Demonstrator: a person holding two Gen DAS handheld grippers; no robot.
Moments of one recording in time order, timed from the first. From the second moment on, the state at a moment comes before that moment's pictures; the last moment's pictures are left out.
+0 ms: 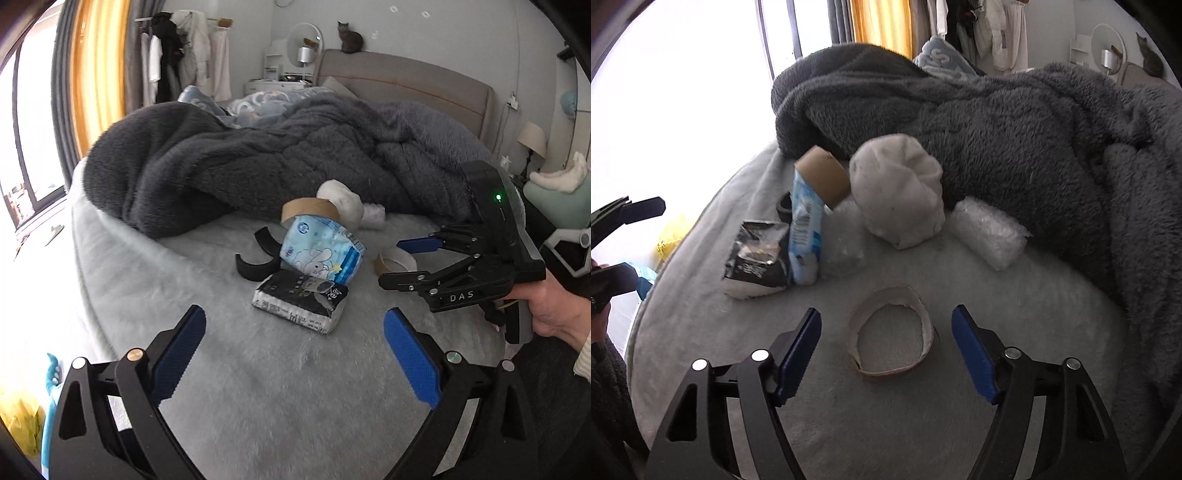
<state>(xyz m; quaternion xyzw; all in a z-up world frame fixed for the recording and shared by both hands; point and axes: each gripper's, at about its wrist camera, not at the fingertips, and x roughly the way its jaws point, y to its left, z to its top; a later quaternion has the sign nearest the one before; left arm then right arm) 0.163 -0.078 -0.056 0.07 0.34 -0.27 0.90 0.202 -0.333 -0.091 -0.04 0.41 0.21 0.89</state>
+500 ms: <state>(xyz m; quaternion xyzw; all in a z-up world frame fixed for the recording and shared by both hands) 0.205 -0.100 -0.086 0.10 0.36 -0.32 0.87 0.206 -0.332 -0.095 -0.05 0.42 0.22 0.88</state>
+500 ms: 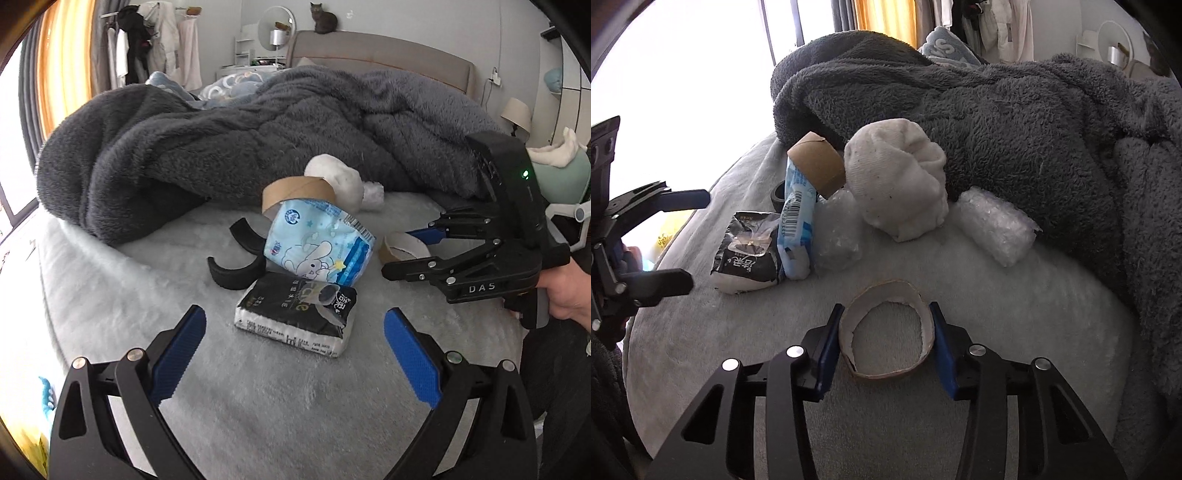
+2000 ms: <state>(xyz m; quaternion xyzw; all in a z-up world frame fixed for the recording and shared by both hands) 0.177 -0.023 -0.080 0.03 0.38 -0.22 0.90 0.194 -0.216 0.010 -0.02 0.34 0.29 0.90</state>
